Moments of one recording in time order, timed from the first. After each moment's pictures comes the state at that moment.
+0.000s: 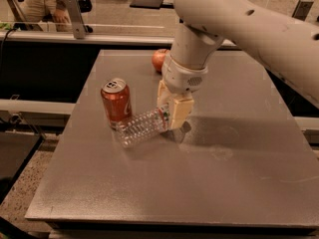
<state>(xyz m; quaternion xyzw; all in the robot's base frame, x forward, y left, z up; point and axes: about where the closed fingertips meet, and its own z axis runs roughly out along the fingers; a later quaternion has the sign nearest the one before) 0.521 -0.036 0.853 -0.83 0.54 0.08 0.10</state>
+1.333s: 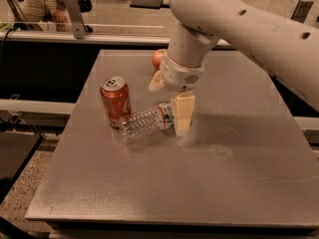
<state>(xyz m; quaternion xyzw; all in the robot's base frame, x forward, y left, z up) 0.536 -0.029 0.849 -0.83 0.54 0.07 0.11</state>
